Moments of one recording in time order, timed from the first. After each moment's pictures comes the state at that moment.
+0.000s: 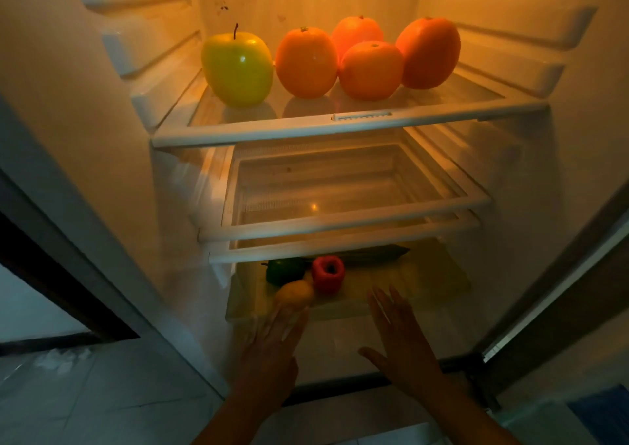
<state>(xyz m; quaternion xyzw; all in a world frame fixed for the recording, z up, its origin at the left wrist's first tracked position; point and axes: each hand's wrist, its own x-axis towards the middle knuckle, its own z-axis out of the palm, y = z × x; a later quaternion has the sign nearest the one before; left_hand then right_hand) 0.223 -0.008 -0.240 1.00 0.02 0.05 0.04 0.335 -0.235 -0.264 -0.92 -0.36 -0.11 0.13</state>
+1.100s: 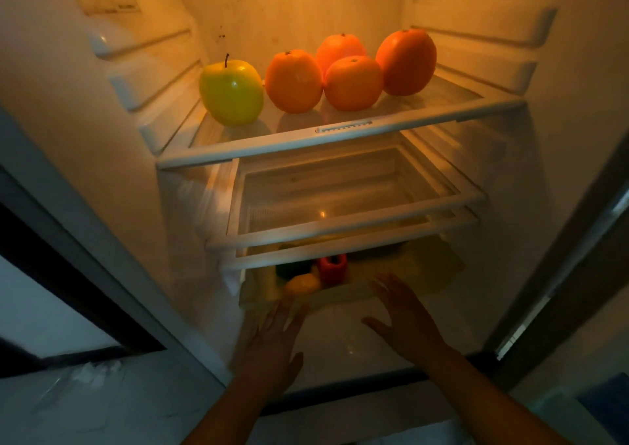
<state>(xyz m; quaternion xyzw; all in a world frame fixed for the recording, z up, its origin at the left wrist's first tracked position) 0.223 -0.004 -0.203 1.00 0.05 0.00 0.06 0.354 -0.224 -0.225 -0.93 -0.32 0.01 0.20</state>
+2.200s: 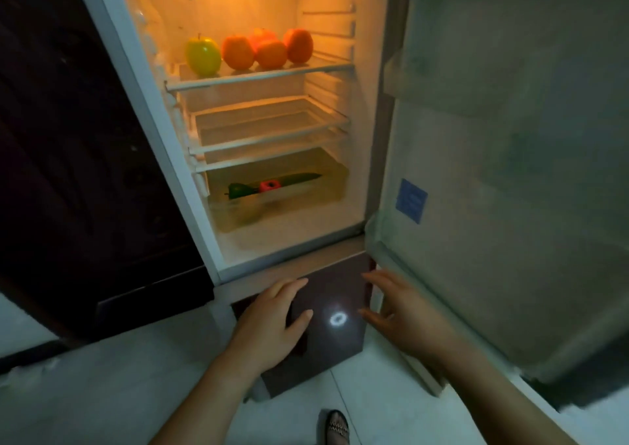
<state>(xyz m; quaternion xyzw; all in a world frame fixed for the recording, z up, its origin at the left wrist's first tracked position) -0.065 -0.147 -0.147 0.95 -0.10 0.04 0.28 -0.035 -0.379 -0.135 -0.94 -0.20 0.02 0.26</state>
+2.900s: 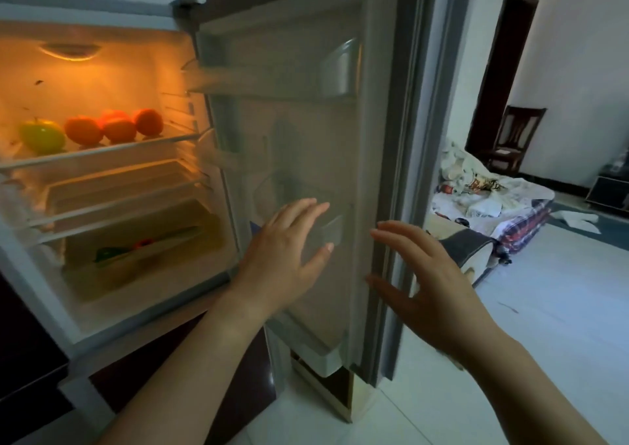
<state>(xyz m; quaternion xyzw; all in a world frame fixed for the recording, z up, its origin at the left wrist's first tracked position) -0.098 -0.439 0.027 0.88 -0.32 0.25 0.25 -0.179 -0.635 0.019 -0.93 -0.14 -0.28 0.20</state>
